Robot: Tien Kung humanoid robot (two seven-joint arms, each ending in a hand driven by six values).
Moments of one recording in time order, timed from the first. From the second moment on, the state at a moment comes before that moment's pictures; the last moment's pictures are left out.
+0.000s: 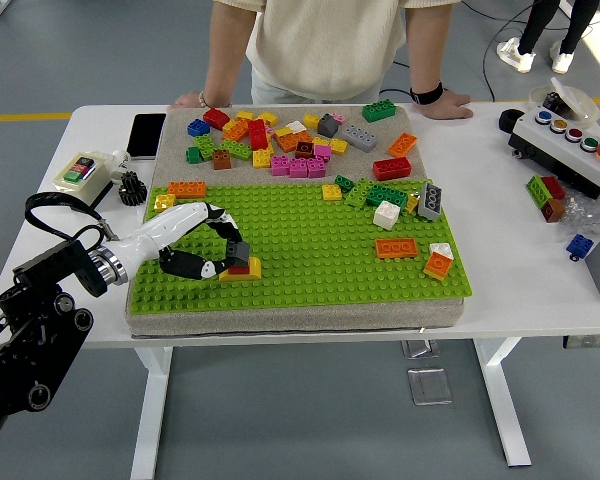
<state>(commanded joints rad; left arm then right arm) -0.42 0.15 -1.34 -1.10 2.16 -0.29 -0.38 0.13 -0.12 1.41 0.18 -0.70 -0.16 -0.03</state>
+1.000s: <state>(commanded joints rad) -0.42 0.14 -1.34 -1.10 2.15 -0.29 -0.38 0.13 -0.12 1.41 0.18 -0.70 -0.16 -0.03</state>
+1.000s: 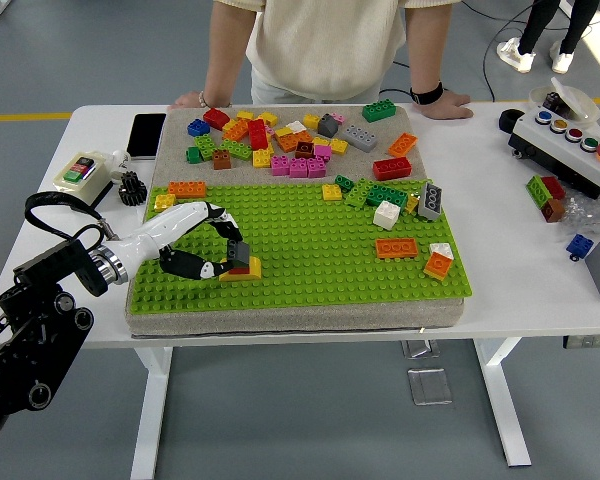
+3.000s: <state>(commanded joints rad) -0.43 0.14 -1.36 -1.11 2.14 -0.33 -0.38 0.13 -0.12 1.41 0.18 -0.70 -0.15 -0.03</state>
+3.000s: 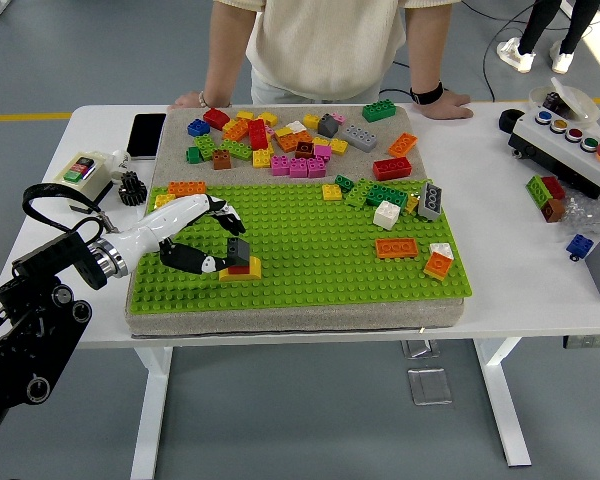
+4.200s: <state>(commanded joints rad) -0.33 0.22 -1.42 -1.29 2.02 -0.39 -0.39 0.13 -0.12 1.41 0.18 -0.70 -0.15 -0.03</state>
